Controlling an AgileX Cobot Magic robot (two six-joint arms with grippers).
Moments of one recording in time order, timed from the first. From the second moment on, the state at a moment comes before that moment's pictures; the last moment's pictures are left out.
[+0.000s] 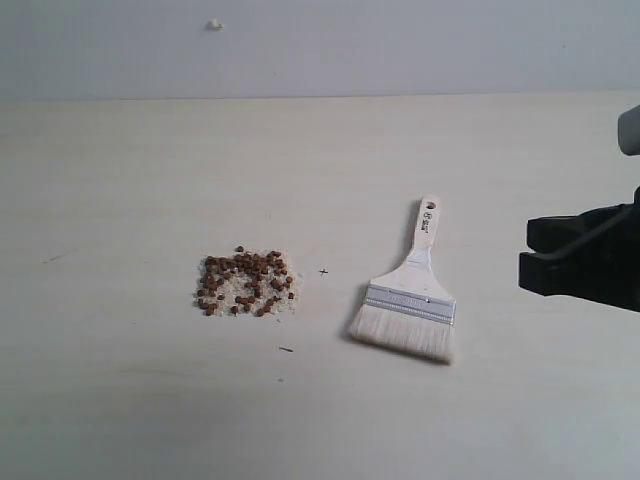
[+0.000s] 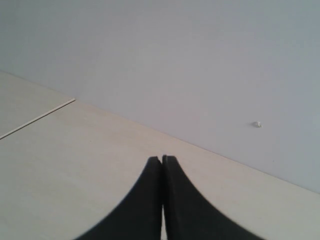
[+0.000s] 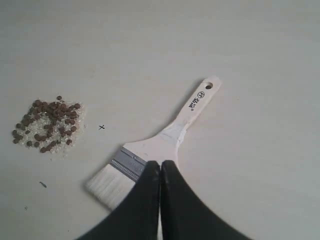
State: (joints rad) left arm -0.42 0.00 -0.06 1.23 0.46 -1.55; right arm 0.46 0.93 -0.35 0.03 0.11 0.21
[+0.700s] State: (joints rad) left arm -0.42 0.00 -0.06 1.23 0.46 -1.55; right arm 0.24 0.16 0.00 0.02 0.01 0.15
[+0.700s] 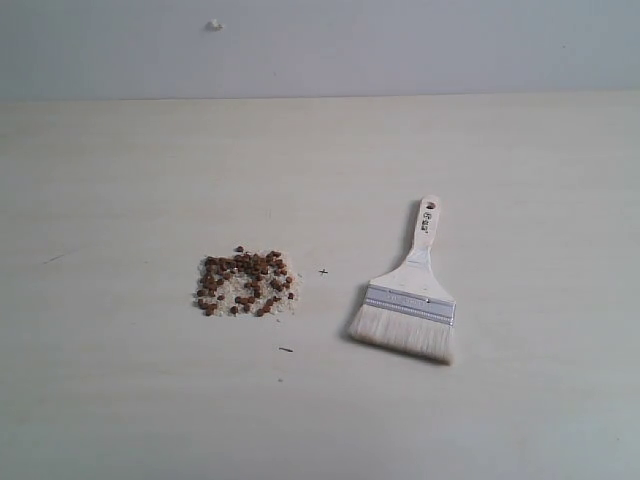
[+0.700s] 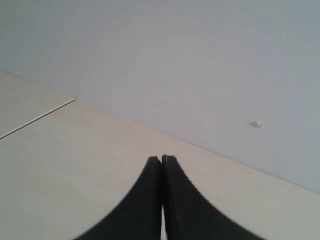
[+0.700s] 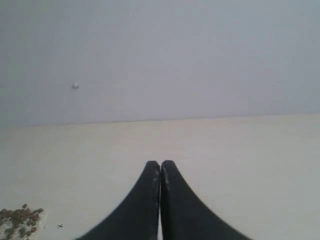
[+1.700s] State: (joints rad) left arm -0.42 0.00 -0.06 1.23 0.46 -1.55; right arm 0.23 0.01 0.00 0.03 0.06 0.14
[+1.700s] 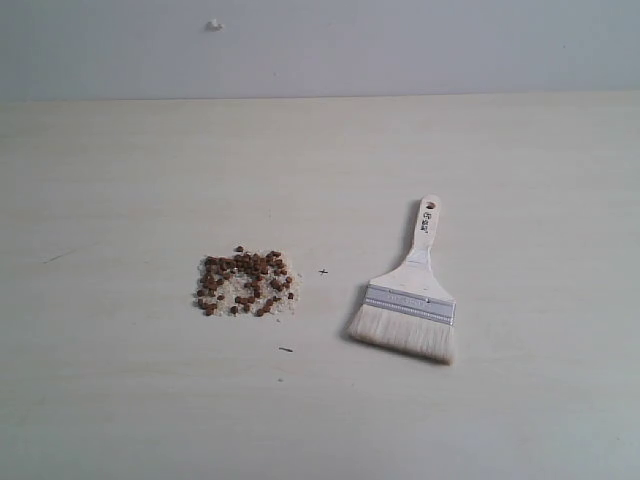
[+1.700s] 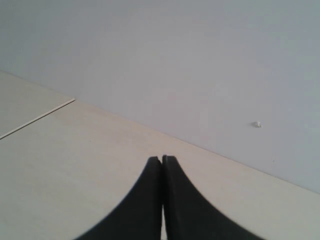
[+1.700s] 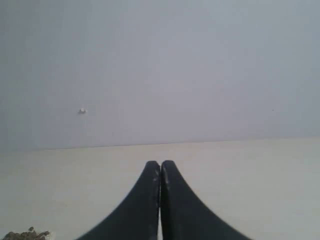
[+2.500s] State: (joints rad) left arm -0.42 0.00 -0.06 1.23 0.46 -1.55; right arm 0.23 0.01 0.00 0.04 0.06 0.14
